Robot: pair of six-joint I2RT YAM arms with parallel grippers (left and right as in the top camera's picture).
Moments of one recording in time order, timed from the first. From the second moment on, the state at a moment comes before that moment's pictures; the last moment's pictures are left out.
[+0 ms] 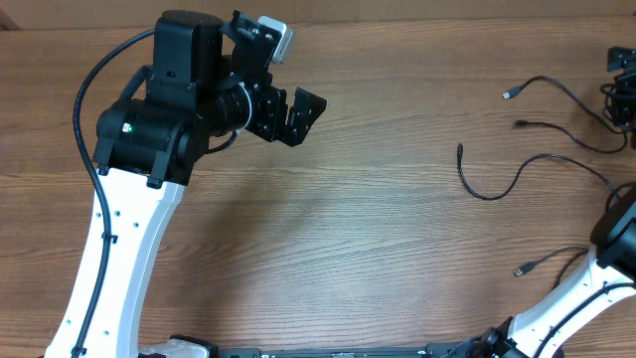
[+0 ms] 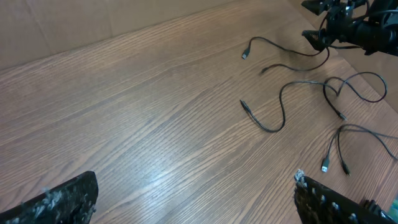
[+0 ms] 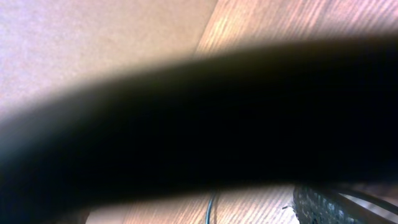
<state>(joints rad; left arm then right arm) -0.29 1.49 1.78 -1.00 0.44 0.01 -0.64 2.21 1.63 0.00 -0.46 0.79</state>
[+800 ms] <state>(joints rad) -0.29 1.49 1.78 -1.00 0.44 0.01 -0.67 1.80 1.69 -0.55 -0.17 0.55</state>
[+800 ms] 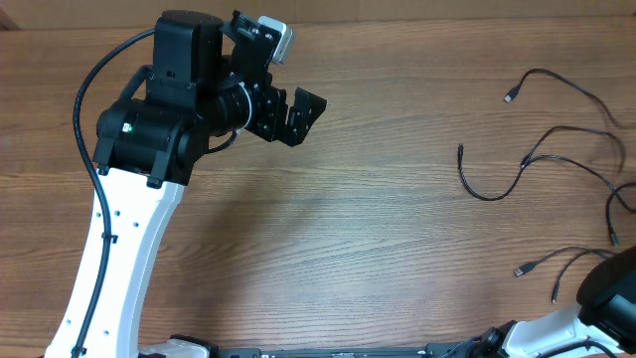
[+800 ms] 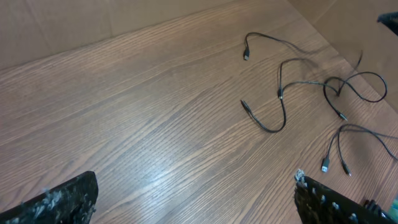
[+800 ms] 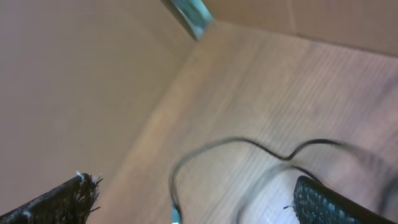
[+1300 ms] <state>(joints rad) -0.29 1.49 1.78 -1.00 0.44 0.01 -0.66 1.66 1.72 -0.77 -0.30 0.44</state>
